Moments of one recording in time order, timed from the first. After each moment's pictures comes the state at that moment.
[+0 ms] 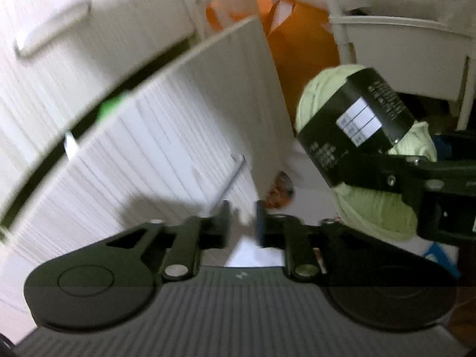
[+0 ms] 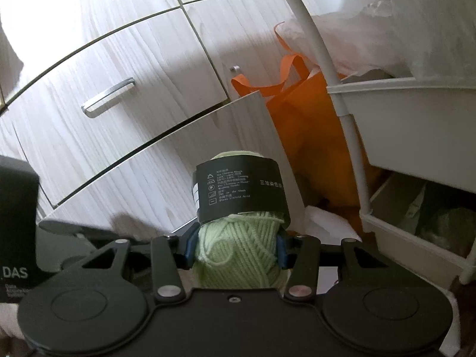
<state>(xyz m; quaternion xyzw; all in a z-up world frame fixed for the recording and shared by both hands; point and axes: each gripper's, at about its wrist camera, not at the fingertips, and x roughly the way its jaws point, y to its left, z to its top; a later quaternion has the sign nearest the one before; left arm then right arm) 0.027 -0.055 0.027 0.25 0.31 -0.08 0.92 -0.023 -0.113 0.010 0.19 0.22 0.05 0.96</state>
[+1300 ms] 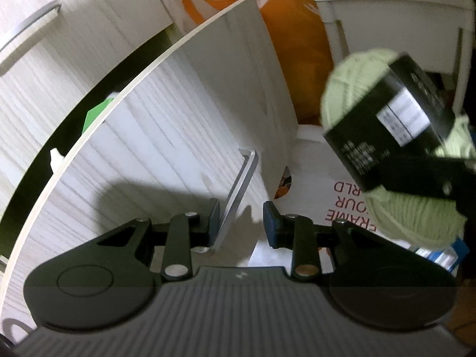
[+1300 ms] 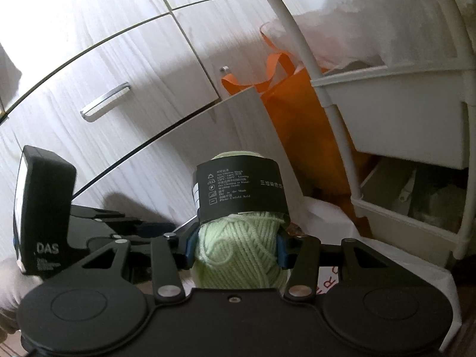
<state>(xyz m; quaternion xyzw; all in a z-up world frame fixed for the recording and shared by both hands) 0.049 -0.050 0.012 0.26 0.35 -0.11 0.89 -0.044 -0.110 0.007 0.21 0.21 0.02 0.95</state>
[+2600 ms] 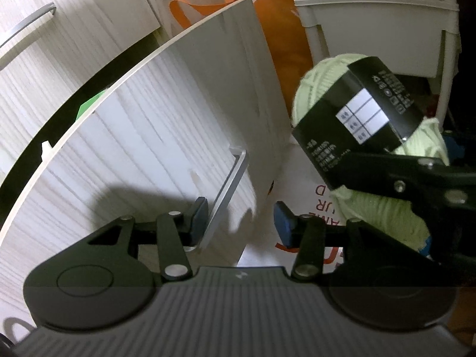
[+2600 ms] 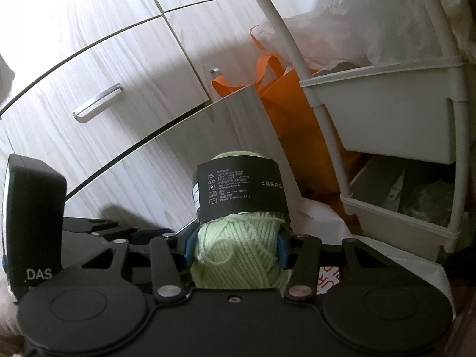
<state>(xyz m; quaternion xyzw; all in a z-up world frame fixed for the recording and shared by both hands) 0.043 -0.083 -0.003 0.24 0.34 -0.12 0.90 -0.051 -0.107 0.003 0.21 0.21 0.00 0.95</state>
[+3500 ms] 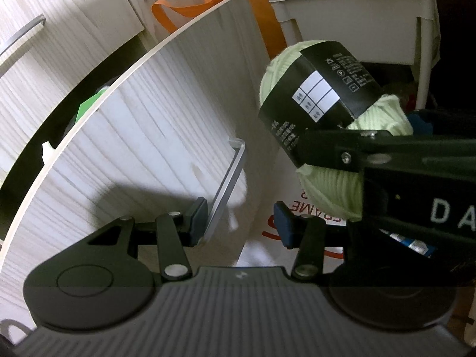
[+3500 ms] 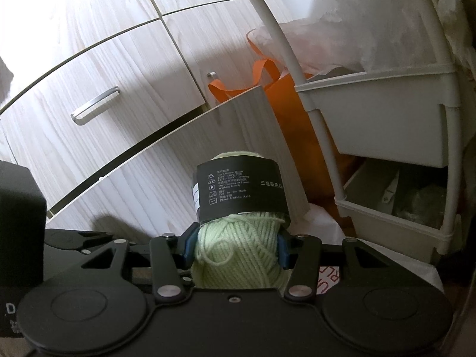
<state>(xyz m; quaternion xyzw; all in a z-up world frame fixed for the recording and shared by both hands) -0.001 -0.060 0.004 0.25 0.35 -0.12 0.89 -0.057 -0.108 0.007 0.21 0.21 -0.01 0.95</state>
